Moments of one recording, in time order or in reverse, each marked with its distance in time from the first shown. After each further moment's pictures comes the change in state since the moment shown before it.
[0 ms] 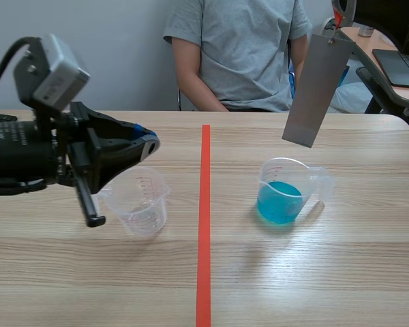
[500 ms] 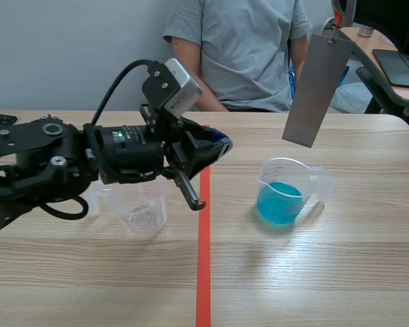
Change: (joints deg) left arm -15.5 22.8 12.6 -20.3 4.2 0.1 2.3; right arm 0.0 0.0 0.0 0.0 0.0 0.0 0.0
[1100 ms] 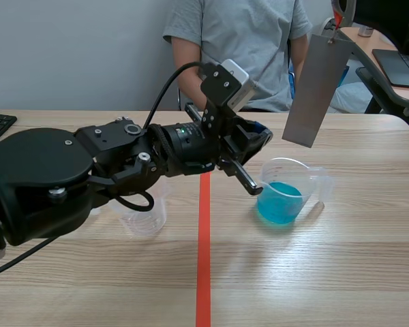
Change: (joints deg) left arm -4.4 15.9 0.7 -15.4 4.2 2.8 -3.2; right arm 0.0 0.0 0.0 0.0 0.0 0.0 0.0
